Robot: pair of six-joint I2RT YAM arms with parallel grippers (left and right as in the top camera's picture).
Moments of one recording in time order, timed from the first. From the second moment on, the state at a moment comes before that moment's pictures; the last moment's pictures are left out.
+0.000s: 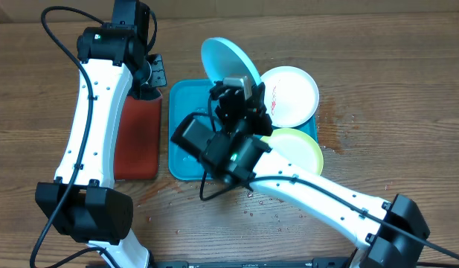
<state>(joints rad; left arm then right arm) -0.11 1.86 1.94 -1.33 -0.11 -0.31 0.99 1.76 1.54 -0.84 1.32 0.63</state>
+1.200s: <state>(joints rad) -0.11 1.86 1.94 -1.33 -0.11 -0.31 -0.40 1.76 1.36 -0.92 -0.15 0.63</state>
